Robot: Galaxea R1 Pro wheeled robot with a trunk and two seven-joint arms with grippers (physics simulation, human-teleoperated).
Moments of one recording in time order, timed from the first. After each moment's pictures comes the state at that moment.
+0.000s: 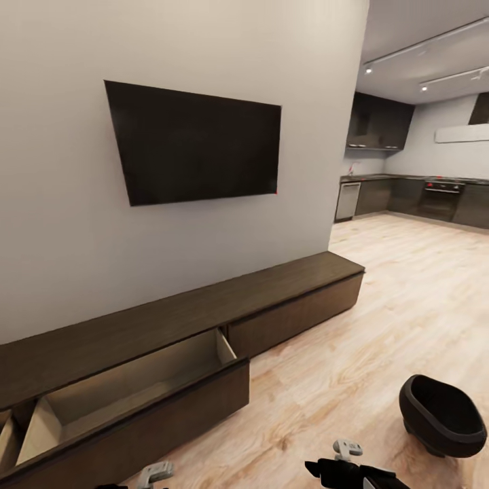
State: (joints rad) left arm -0.49 0.08 -0.20 -0.07 0.35 0.25 -0.41; right arm -0.50 -0.09 -0.01 -0.16 -0.15 0.12 0.39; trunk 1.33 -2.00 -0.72
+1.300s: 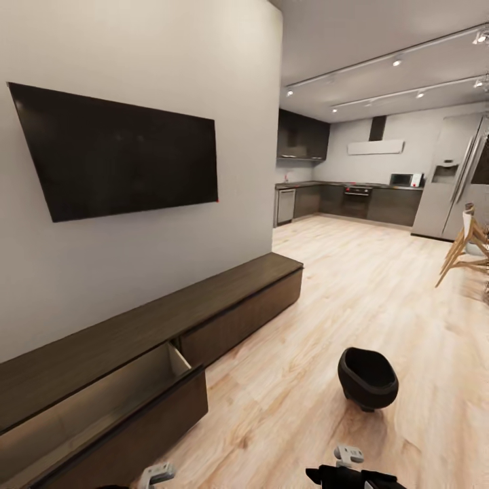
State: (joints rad) left arm -0.49 0.08 -0.21 -0.06 0.35 0.25 -0.41; right arm -0.50 -0.09 -0.01 -0.14 -0.15 0.15 0.39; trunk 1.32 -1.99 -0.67
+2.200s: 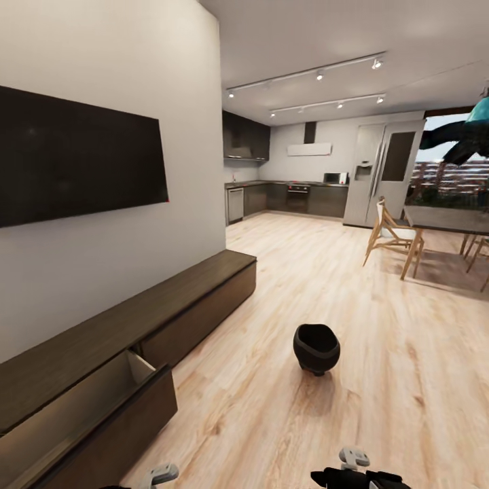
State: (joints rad) left arm -0.49 0.07 -0.21 -0.06 0.35 0.25 -0.41; right arm -0.50 -0.11 -0.01 -0.14 -0.16 0.19 0.39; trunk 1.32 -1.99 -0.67
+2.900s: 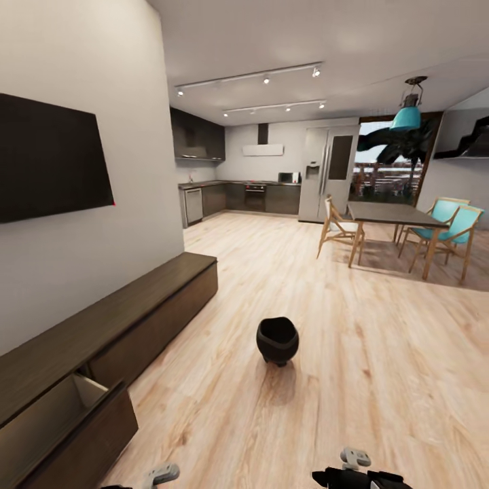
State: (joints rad) left arm -0.49 0.07 -0.21 -0.06 0.35 0.25 -0.41; right arm -0.50 -0.11 -0.01 -0.14 -0.16 0.19 0.39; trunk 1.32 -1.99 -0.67
